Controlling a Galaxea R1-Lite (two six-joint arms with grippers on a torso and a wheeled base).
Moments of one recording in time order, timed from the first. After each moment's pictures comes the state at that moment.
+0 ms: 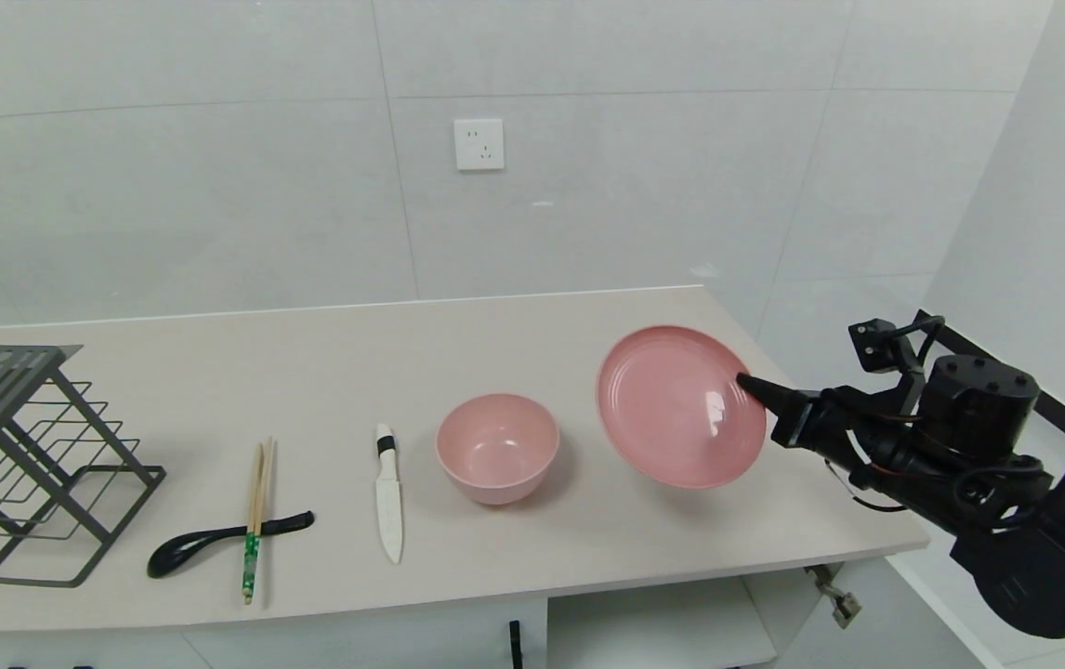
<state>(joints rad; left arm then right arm) 0.09 0.09 0.00 0.00 -0.04 0.01 0.24 2.05 -0.42 -1.47 0.28 0.37</state>
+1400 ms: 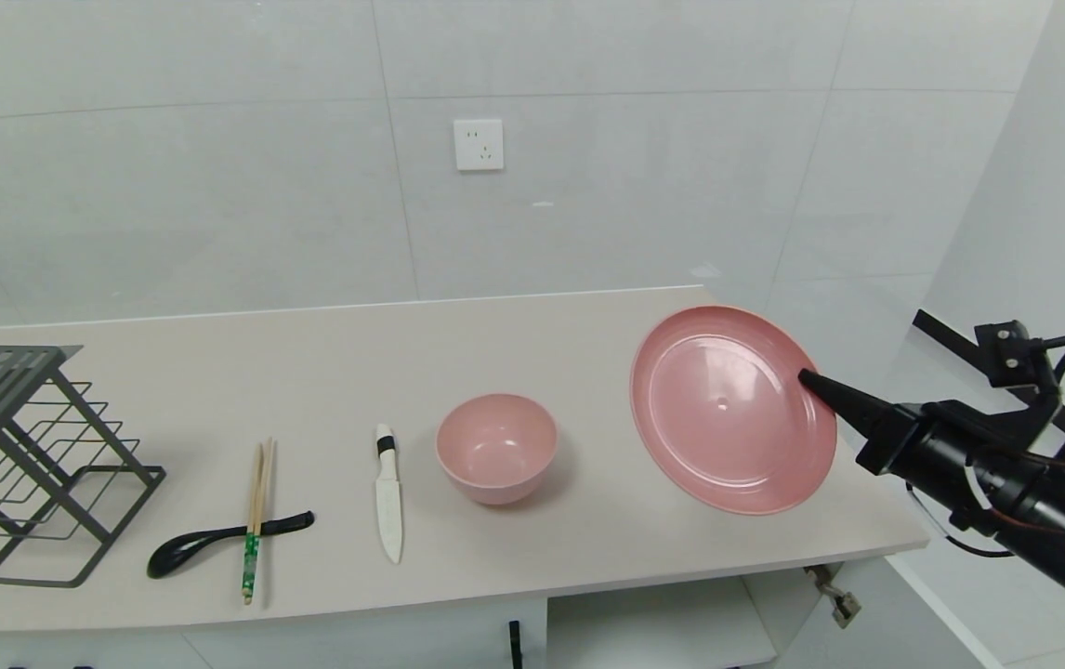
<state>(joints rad) 0.11 0.10 -0.17 -0.14 -0.06 0.02 0.25 1.78 -0.18 -1.57 0.28 0.42</state>
